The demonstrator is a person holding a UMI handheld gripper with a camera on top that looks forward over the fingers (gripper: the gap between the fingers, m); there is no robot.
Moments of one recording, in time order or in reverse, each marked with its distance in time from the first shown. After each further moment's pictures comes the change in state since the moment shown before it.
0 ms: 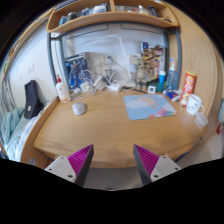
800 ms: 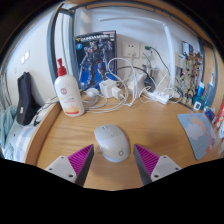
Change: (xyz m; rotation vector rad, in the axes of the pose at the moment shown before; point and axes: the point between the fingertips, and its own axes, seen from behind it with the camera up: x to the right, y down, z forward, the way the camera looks) arm -0.004 -0.209 0.168 -0.044 0.007 -0.092
